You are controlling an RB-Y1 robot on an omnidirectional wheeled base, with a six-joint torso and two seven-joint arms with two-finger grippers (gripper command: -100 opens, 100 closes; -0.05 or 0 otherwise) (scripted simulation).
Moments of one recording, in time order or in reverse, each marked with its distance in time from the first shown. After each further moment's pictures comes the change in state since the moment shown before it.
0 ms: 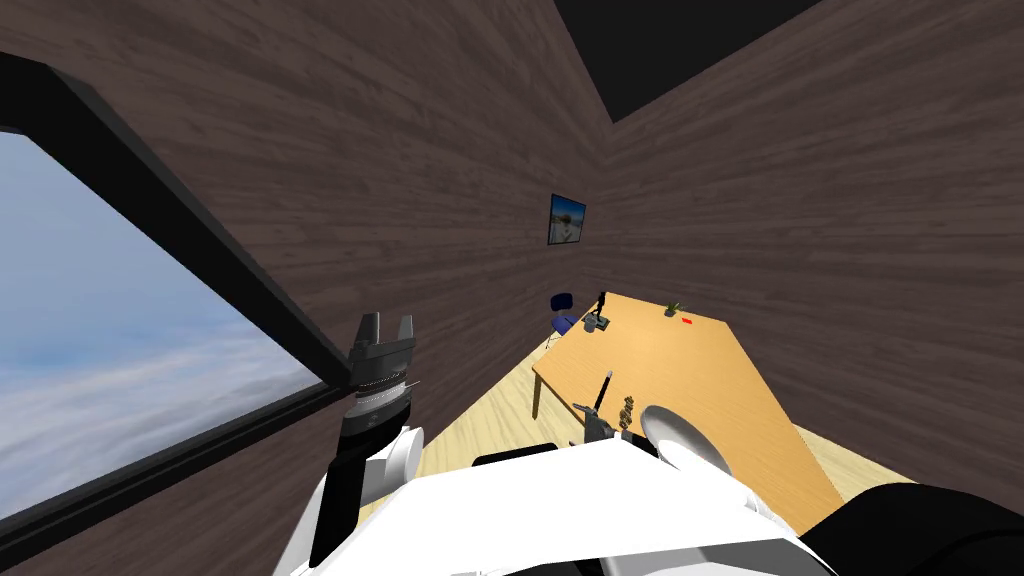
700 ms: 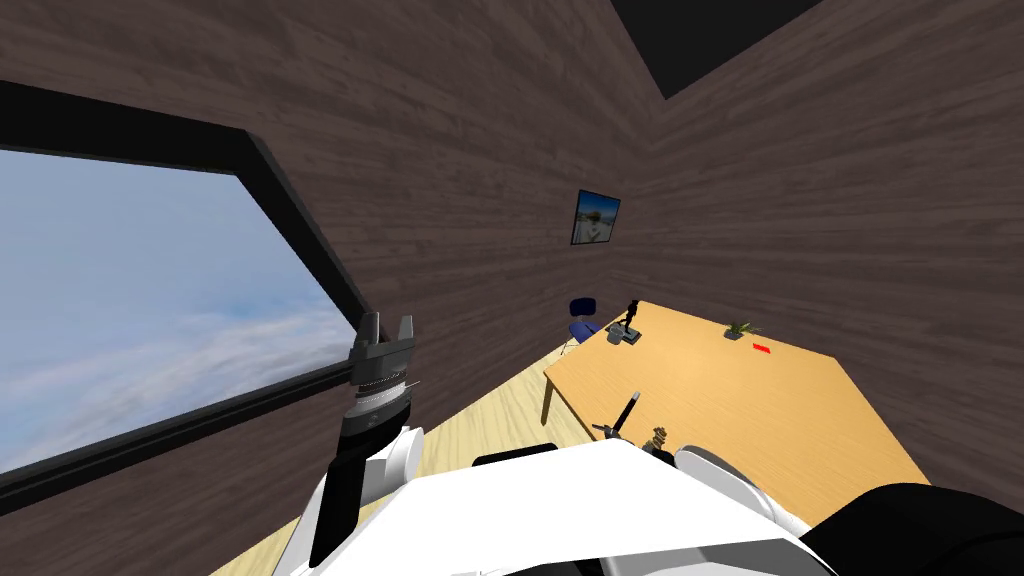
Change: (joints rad) left arm 0.000 0.000 0.000 0.000 0.000 0.000 0.000; right arm -0.018 -0.109 0.073 0.131 0.186 0.020 0.024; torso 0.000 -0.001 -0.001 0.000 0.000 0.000
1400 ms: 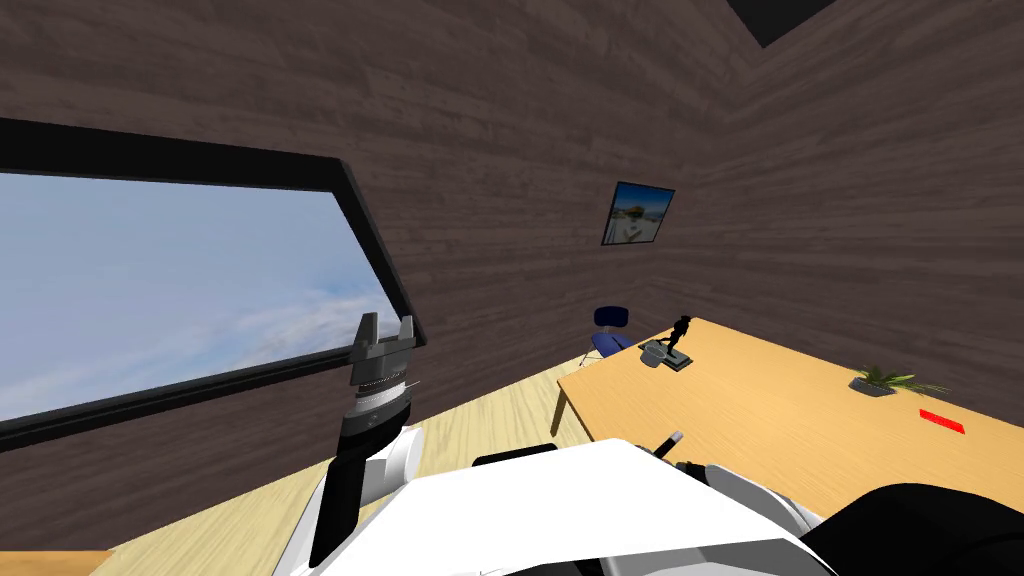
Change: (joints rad) left arm 0.000 0.000 0.000 0.000 0.000 0.000 0.000; right arm -0.013 -0.137 0.078 0.124 0.209 0.015 -0.004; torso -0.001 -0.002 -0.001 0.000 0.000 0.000
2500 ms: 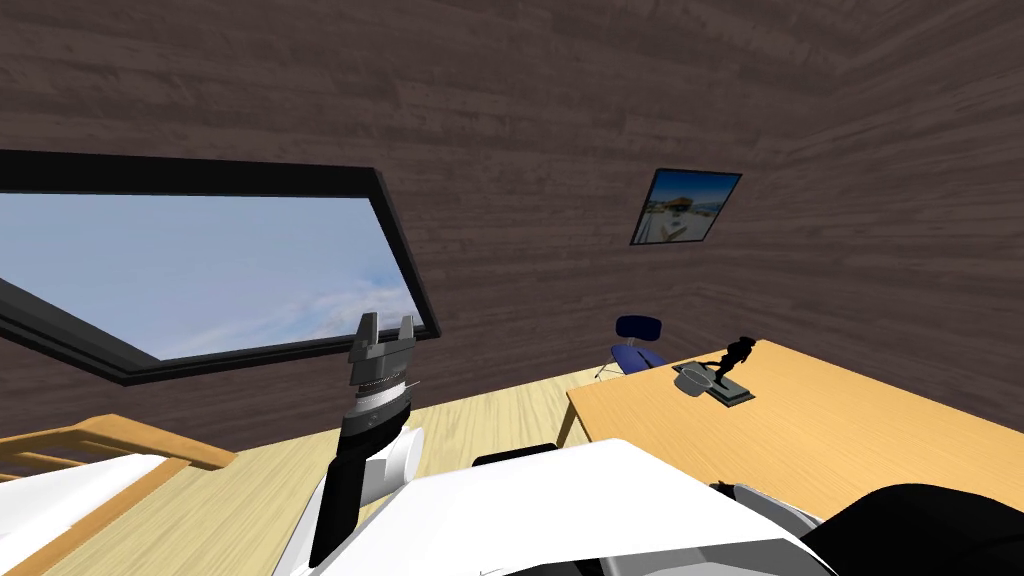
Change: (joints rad) left arm 0.000 0.000 0.000 0.000 0.000 0.000 0.000; right arm -0.013 -0.030 0.058 0.149 0.148 0.012 0.017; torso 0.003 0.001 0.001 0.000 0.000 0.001
